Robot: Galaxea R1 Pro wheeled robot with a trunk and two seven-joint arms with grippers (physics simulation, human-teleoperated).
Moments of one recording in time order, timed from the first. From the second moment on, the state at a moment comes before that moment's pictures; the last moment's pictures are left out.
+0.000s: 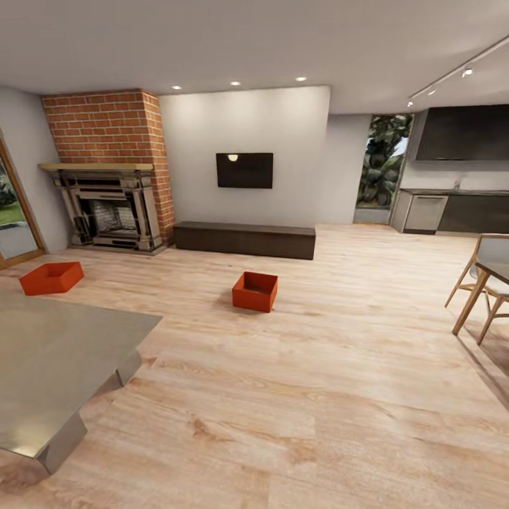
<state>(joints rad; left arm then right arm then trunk) 0.00 0.00 0.00 -0.19 0.32 0.05 0.00 -0.14 -0.06 0.44 0.03 -0.19 -0.15 0.03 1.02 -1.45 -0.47</state>
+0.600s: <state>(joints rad) 0.00 0.00 0.00 -0.19 0.32 0.05 0.00 -0.14 -0.06 0.44 0.03 -0.19 -0.14 0.03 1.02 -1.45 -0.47</state>
